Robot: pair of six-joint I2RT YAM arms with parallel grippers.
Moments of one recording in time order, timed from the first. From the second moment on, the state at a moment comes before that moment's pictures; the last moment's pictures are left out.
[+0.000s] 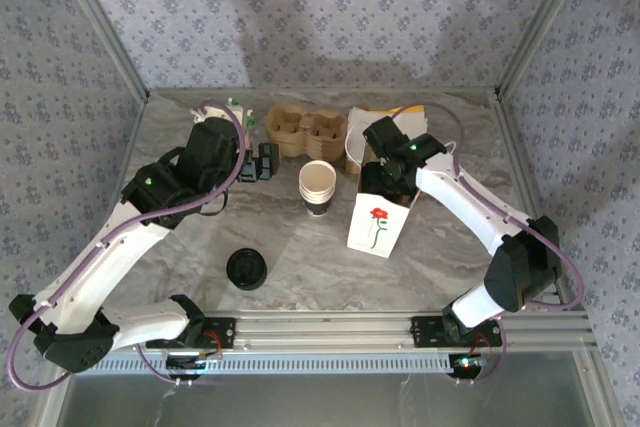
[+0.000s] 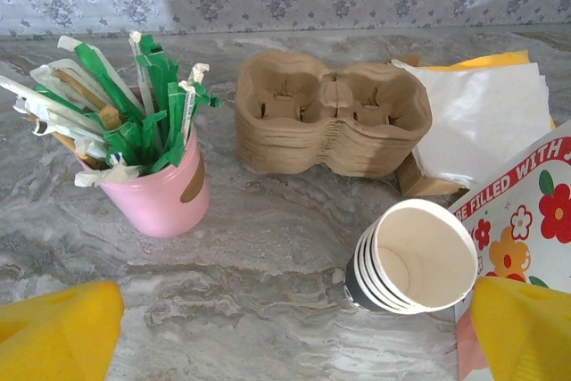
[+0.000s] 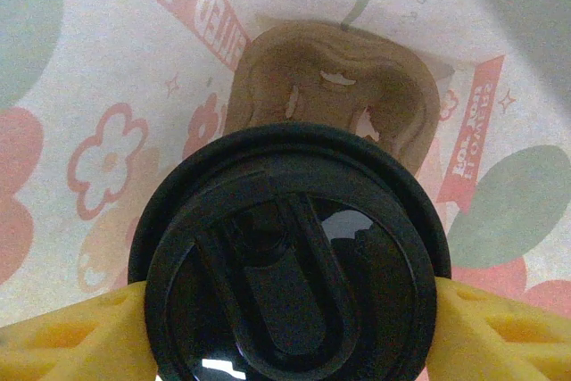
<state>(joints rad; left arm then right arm) -0.76 1.14 1.46 -0.95 -0.41 -0.45 0.56 1.52 1.35 -1.04 0.16 0.55</state>
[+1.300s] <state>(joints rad) -0.77 1.15 1.48 -0.95 -0.41 -0.45 0.56 1.52 1.35 -1.04 0.16 0.53</state>
